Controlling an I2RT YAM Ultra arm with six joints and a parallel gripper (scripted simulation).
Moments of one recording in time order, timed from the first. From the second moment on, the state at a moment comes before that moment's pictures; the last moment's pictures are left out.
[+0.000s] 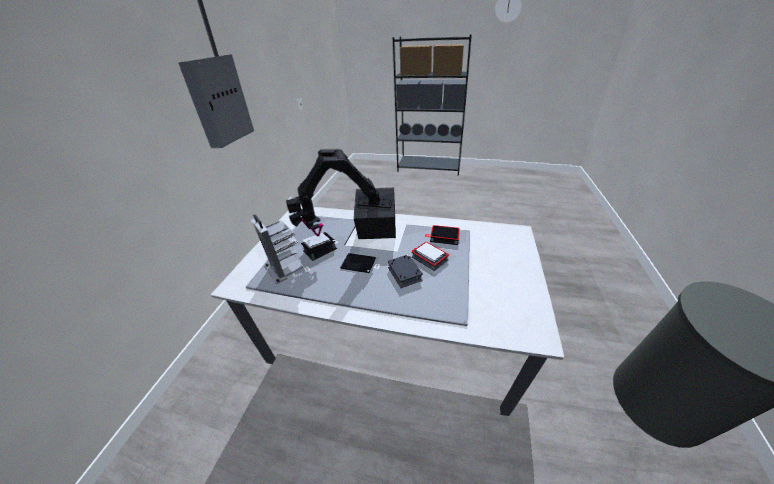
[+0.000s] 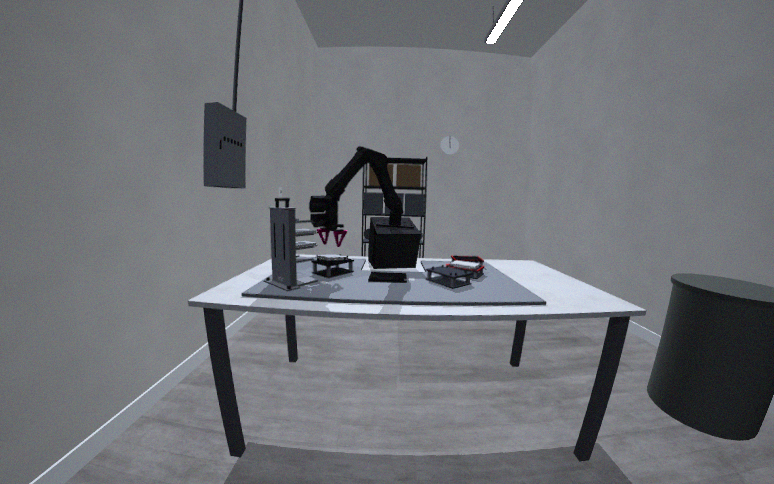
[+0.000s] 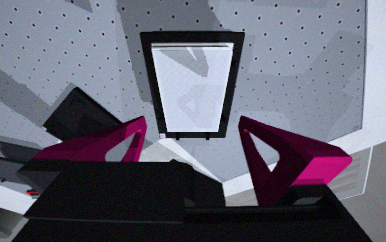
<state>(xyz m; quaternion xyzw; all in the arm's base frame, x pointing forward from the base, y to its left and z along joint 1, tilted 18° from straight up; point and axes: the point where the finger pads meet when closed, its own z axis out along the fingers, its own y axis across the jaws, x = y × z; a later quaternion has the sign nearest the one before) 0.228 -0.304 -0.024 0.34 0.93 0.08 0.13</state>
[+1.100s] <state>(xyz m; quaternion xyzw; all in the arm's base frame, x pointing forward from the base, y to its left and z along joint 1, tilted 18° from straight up) 0.236 -0.300 -0.055 0.34 0.93 0.08 0.13</state>
